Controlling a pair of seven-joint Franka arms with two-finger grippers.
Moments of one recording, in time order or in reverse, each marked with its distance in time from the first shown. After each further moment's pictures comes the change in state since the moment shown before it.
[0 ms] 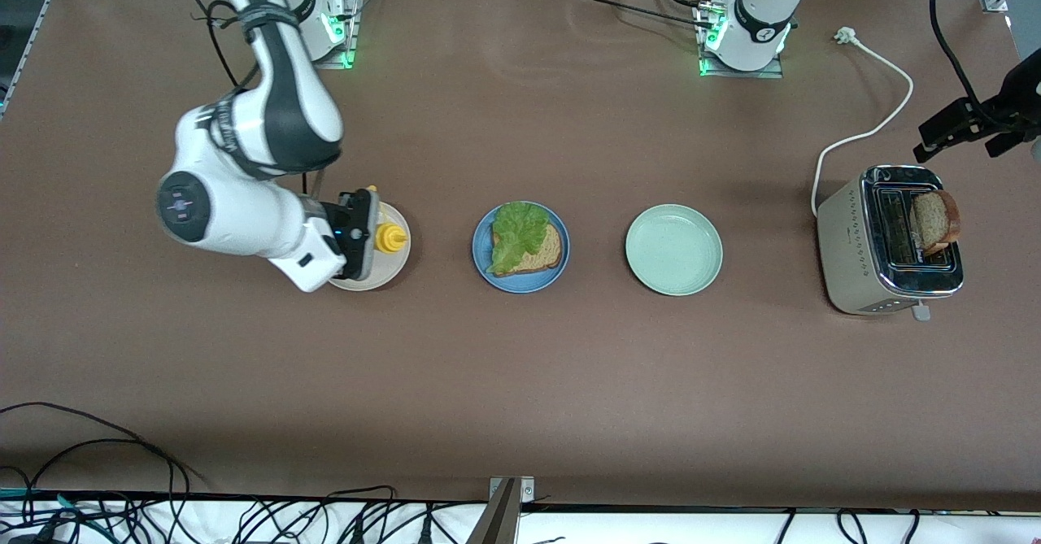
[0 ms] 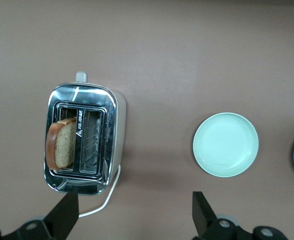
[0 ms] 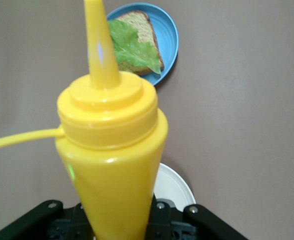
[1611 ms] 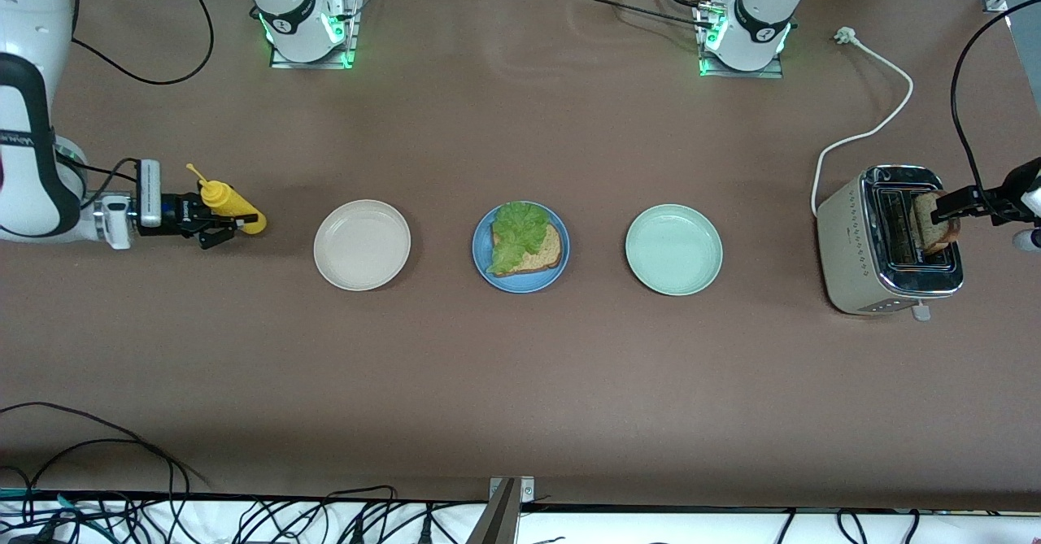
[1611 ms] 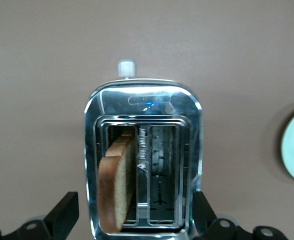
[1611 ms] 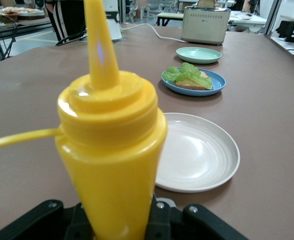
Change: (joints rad) left arm 0.191 0.209 0.053 -0.169 0.025 0.294 0.341; right arm -0.662 0.129 -0.002 -0.346 0.462 -0.296 -1.400
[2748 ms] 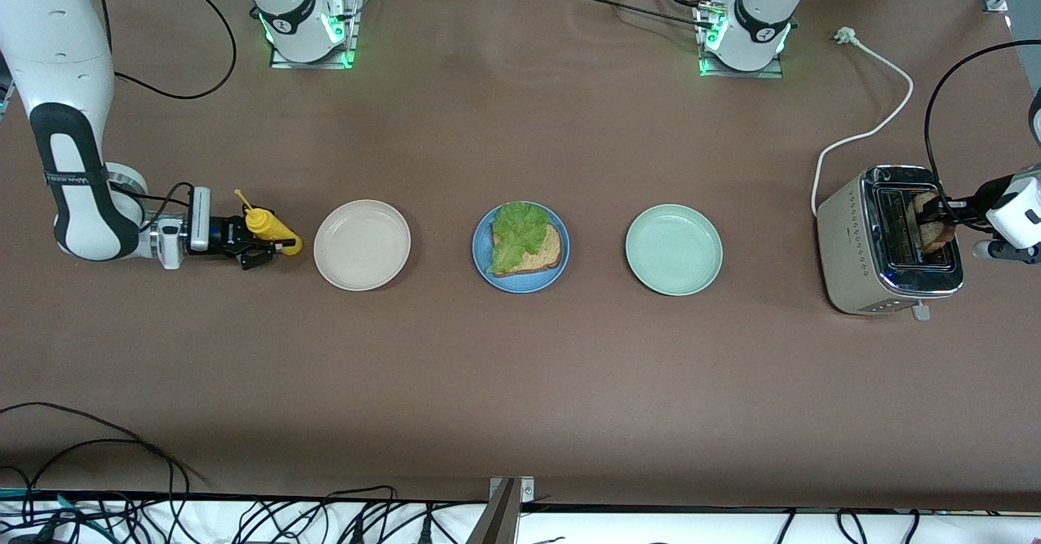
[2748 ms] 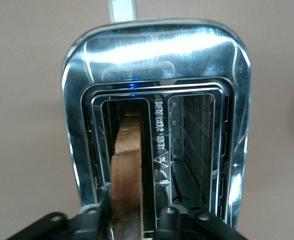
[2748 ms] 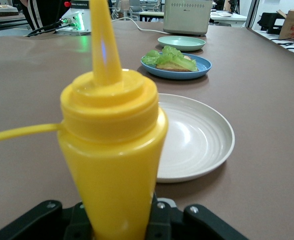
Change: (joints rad) left arm 0.058 0.098 0.000 -0.052 0.000 0.017 0.122; right arm -0.021 0.124 0.113 0.008 0.116 0.145 -0.014
